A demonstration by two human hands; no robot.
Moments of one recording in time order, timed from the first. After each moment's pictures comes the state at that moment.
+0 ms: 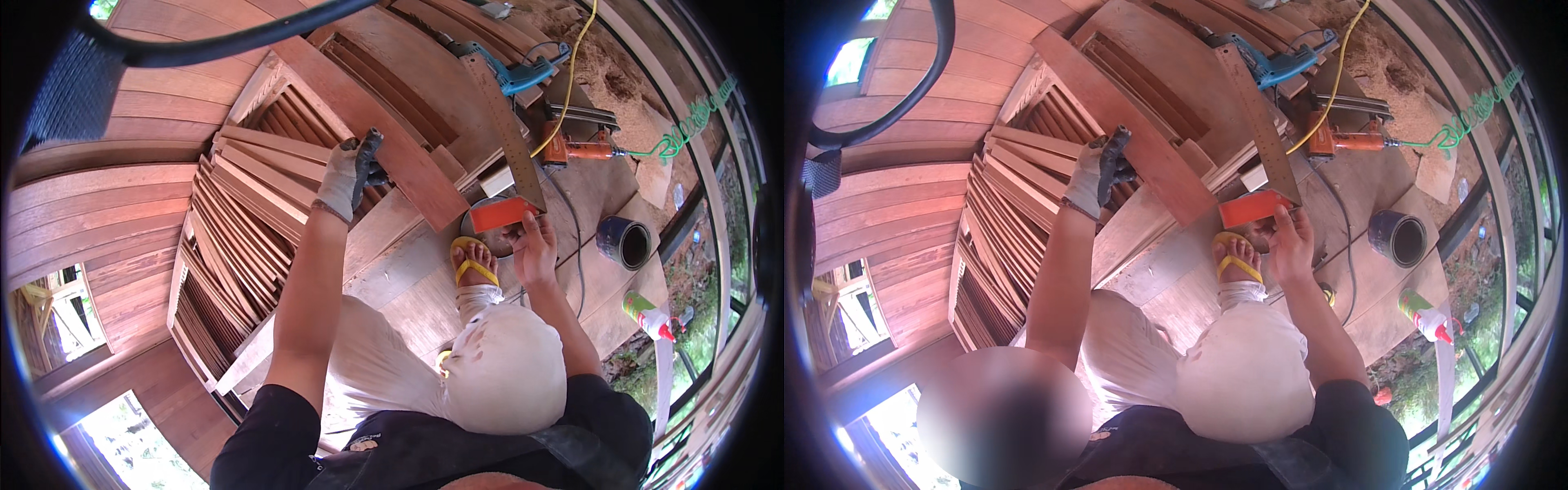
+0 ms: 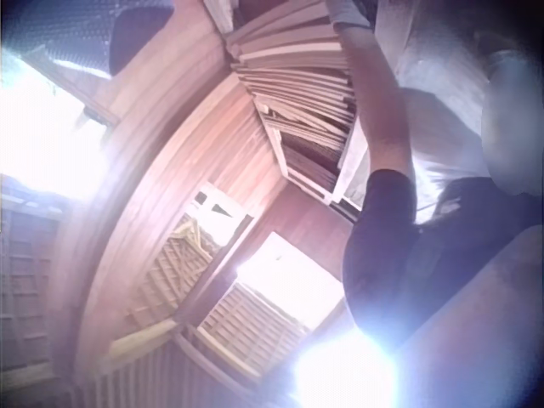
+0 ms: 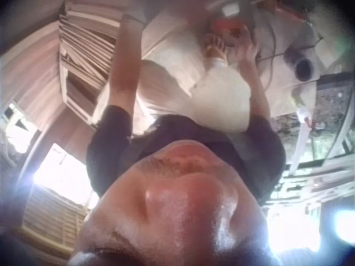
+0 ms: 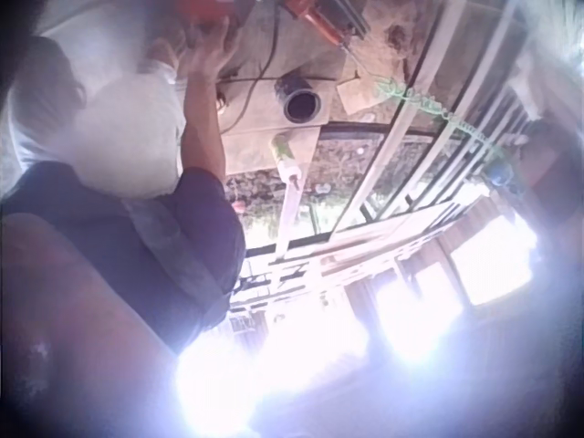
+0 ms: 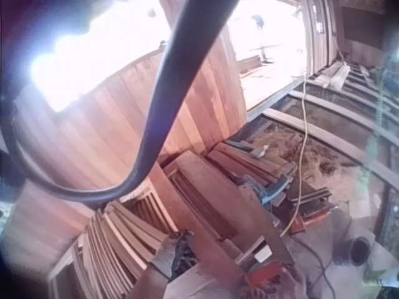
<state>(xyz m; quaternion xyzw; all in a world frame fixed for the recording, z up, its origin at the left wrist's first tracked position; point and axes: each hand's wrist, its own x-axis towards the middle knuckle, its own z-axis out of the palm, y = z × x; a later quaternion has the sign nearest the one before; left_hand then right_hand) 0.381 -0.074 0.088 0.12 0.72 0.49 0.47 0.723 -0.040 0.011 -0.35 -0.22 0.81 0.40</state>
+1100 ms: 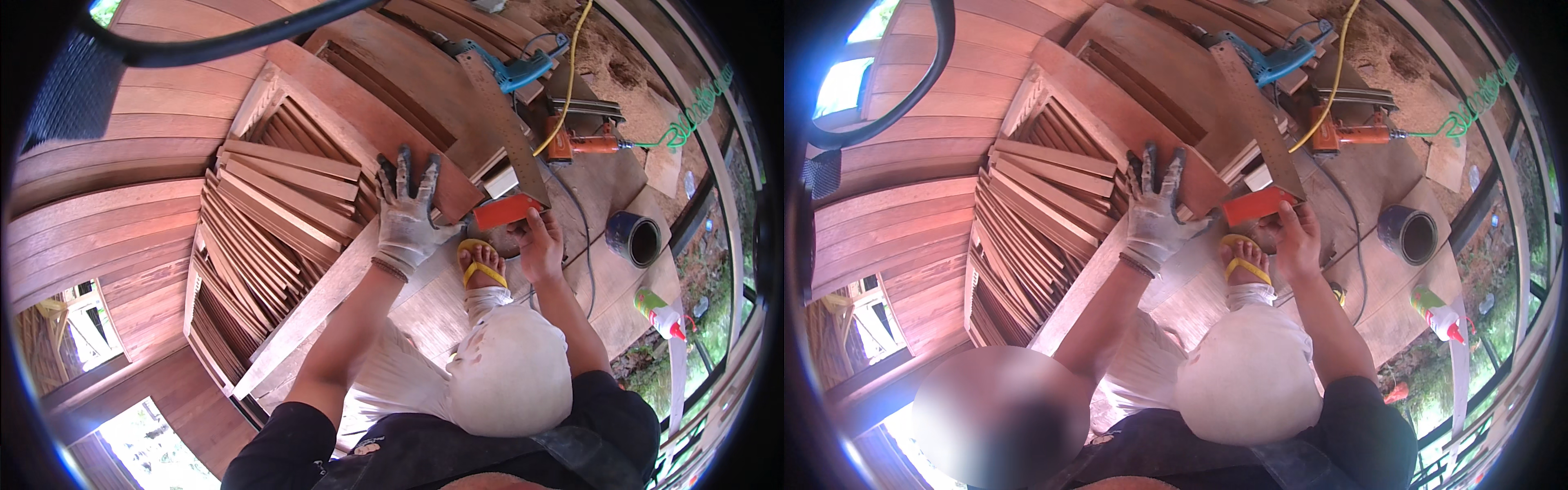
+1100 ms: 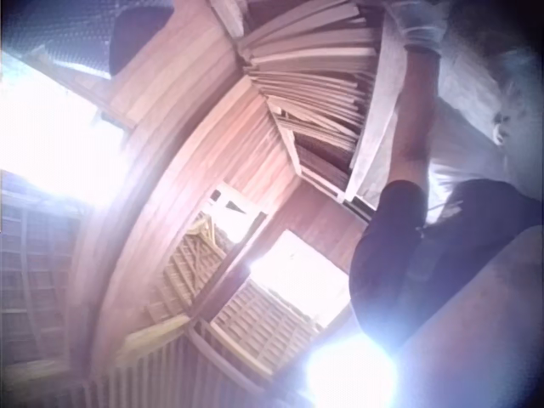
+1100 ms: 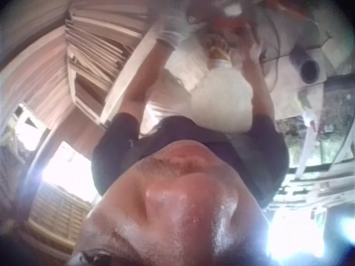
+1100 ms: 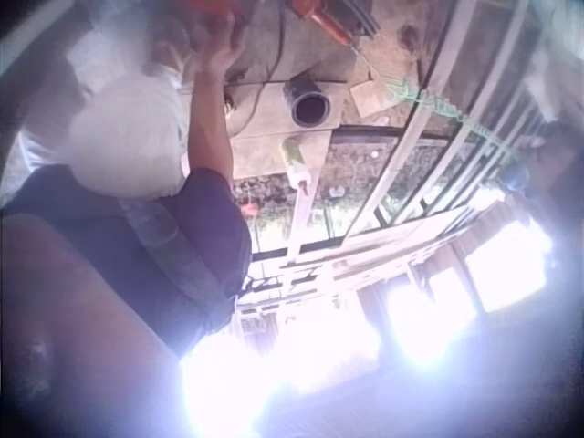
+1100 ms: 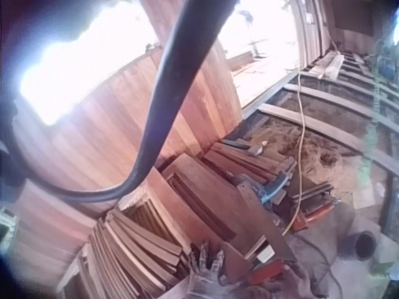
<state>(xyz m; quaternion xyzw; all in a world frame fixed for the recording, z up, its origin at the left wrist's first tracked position) 0.493 -0.097 0.082 0.58 0.80 0.09 0.09 0.723 -0.030 -0.004 -0.34 -0.22 0.81 0.42</state>
